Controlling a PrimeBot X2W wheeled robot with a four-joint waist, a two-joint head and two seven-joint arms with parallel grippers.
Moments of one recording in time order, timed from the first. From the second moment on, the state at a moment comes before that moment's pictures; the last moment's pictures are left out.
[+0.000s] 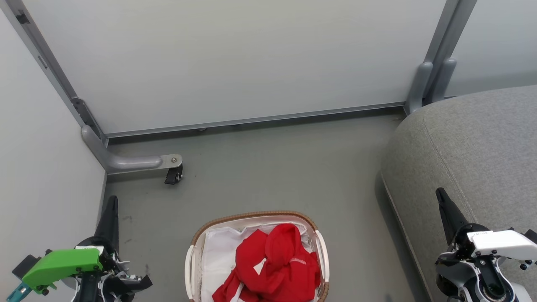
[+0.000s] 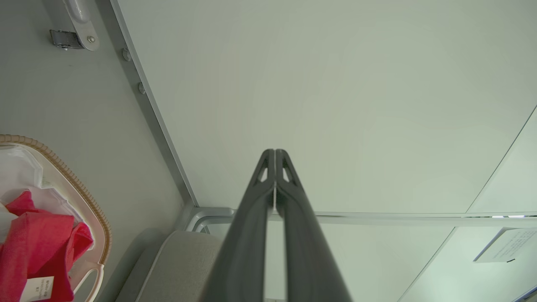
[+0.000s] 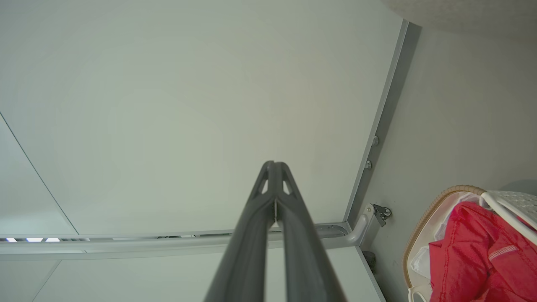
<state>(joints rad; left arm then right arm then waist) -0.10 0.05 0.11 0.25 -1.62 -0.13 0.11 -0.10 -0.05 -0.11 0.25 1.61 0.13 0.12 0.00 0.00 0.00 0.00</state>
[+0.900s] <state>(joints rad) -0.10 0.05 0.11 0.25 -1.62 -0.13 0.11 -0.10 -0.05 -0.11 0.25 1.61 0.13 0.12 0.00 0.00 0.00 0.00</state>
